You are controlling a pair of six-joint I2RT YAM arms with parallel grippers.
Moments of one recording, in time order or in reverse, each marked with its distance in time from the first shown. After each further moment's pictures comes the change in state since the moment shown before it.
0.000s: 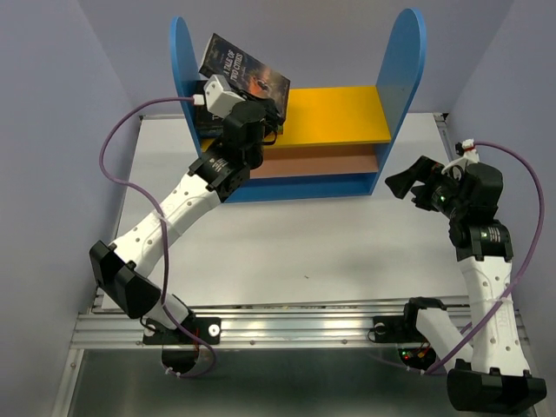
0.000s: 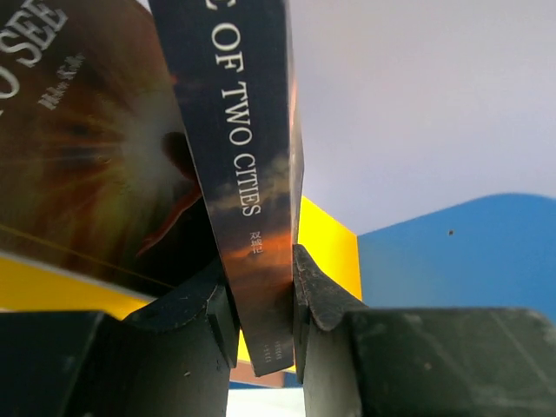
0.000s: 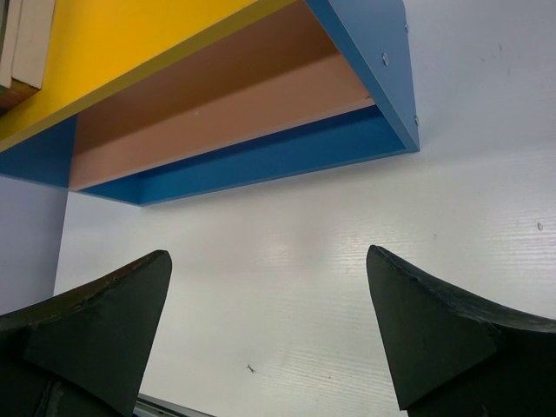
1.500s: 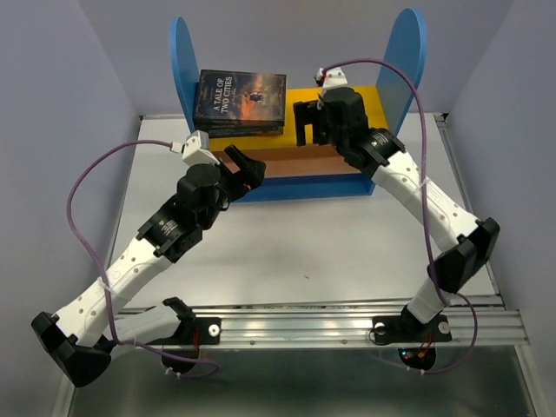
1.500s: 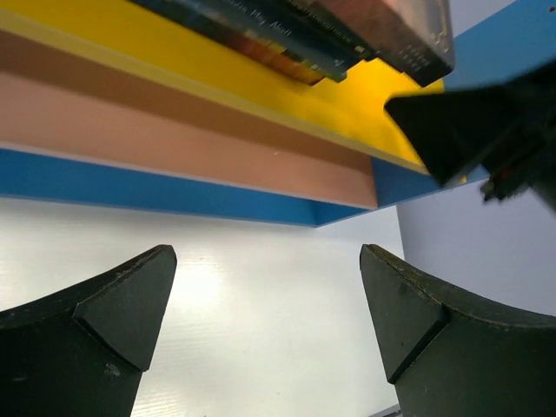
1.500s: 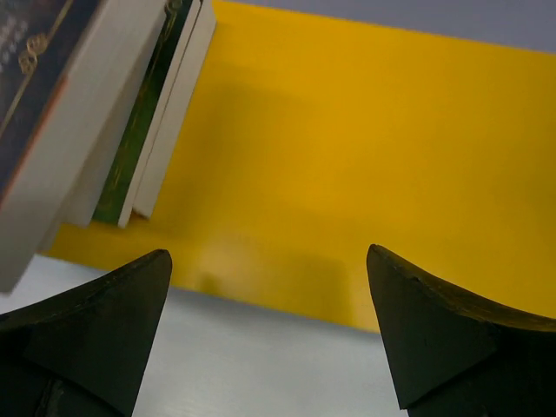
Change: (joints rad) left arm -0.003 -0.490 -0.497 -0.152 0.290 0.098; right arm 0.733 0.801 0.741 0.044 0.744 -0.289
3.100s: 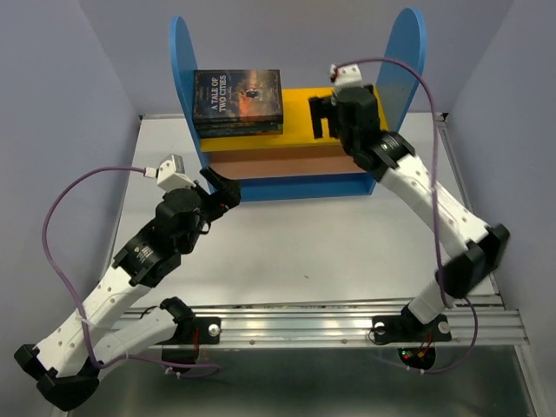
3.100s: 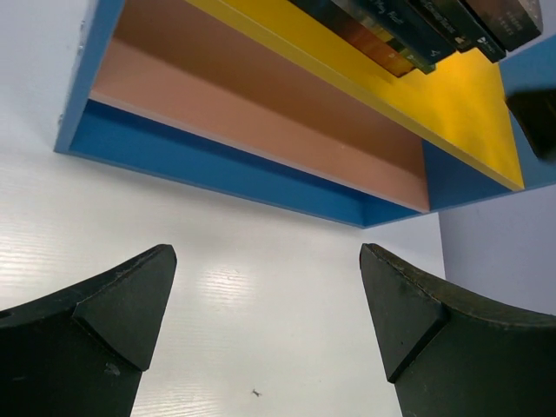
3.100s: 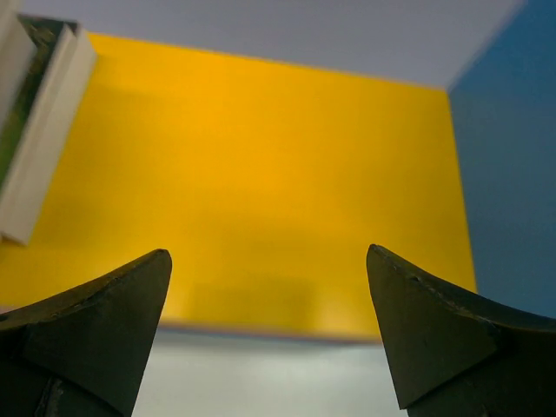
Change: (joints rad) left arm 0.000 -0.225 -0.130 -0.152 -0.098 -0.019; right arm -0.045 0.116 0.123 0.119 0.145 -0.236
